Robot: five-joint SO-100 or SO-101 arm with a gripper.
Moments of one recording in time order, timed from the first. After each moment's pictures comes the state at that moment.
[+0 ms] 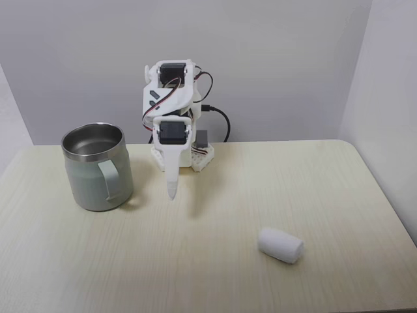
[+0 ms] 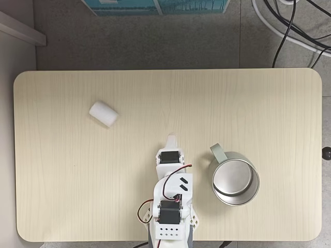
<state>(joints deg) -0.3 -4.8 11.1 59.2 -8.0</state>
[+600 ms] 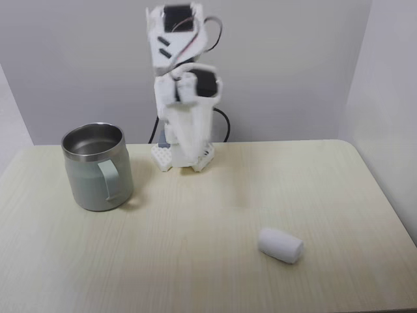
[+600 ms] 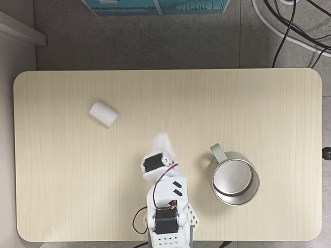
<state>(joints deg) -14.2 39.7 61.4 71.4 -37.7</state>
